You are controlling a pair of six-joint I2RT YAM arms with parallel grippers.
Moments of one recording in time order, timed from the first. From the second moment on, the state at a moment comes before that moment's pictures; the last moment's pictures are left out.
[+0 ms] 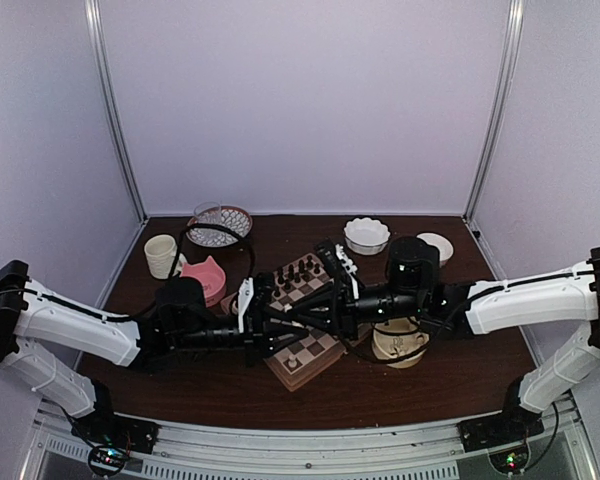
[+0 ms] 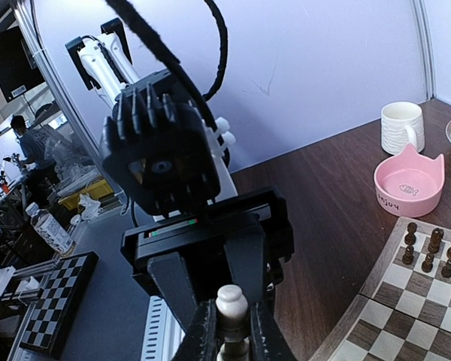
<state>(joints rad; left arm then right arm) -1.08 1.40 0.54 0.81 0.36 -0.12 1.01 1.45 0.82 0.51 -0.57 0.31</state>
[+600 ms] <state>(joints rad) -1.07 1.36 0.50 0.82 0.30 -0.14 1.02 1.37 0.78 0.45 -0.52 0.23</state>
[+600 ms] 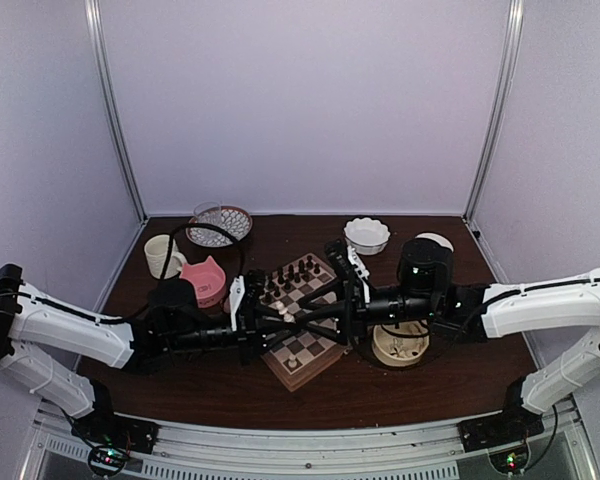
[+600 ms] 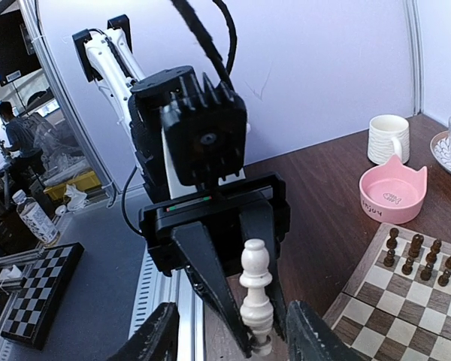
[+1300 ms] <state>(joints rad) -1.05 1.40 0.64 0.54 0.31 -0.03 1.02 1.16 0.81 0.15 -0.32 0.12</state>
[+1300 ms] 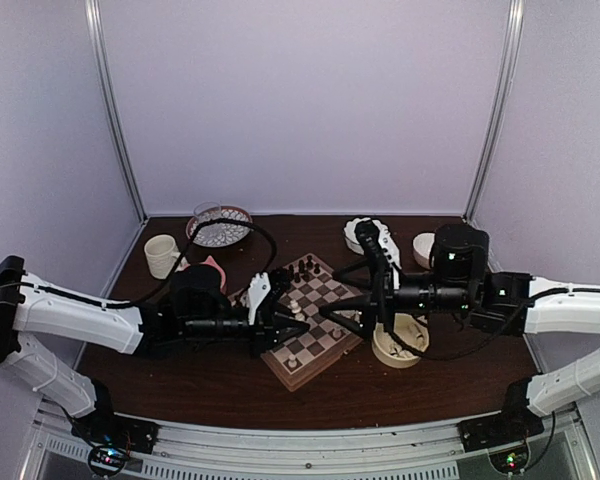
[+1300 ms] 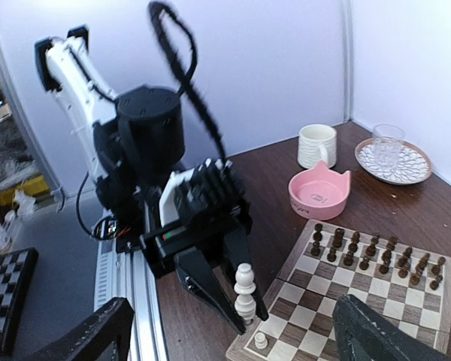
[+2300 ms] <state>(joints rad) -1.09 1.48 0.73 0.34 0.27 0.09 1.01 1.30 0.93 -0.16 -0.29 0.13</state>
